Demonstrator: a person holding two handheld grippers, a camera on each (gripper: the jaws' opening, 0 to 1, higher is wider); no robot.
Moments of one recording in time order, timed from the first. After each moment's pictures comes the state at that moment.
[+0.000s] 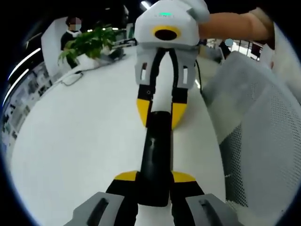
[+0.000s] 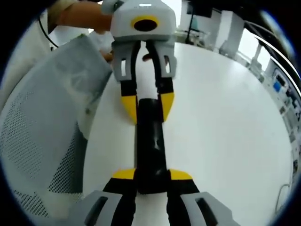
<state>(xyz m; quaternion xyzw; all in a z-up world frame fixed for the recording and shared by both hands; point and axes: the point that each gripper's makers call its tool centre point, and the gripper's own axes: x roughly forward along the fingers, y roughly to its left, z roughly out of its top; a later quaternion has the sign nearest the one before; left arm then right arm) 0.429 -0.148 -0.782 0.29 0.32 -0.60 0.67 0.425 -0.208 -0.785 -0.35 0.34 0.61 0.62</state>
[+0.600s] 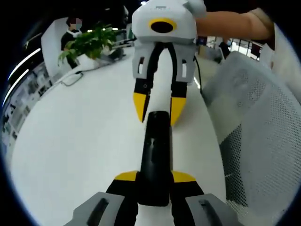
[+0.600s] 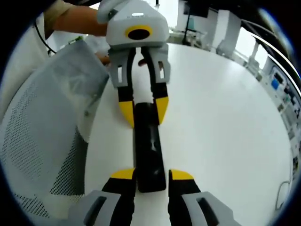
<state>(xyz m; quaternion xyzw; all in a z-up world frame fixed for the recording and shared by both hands) 0.428 -0.148 -0.781 0.29 0.32 -0.60 0.67 0.429 -0.210 -0.774 -0.34 0.35 0.61 0.63</state>
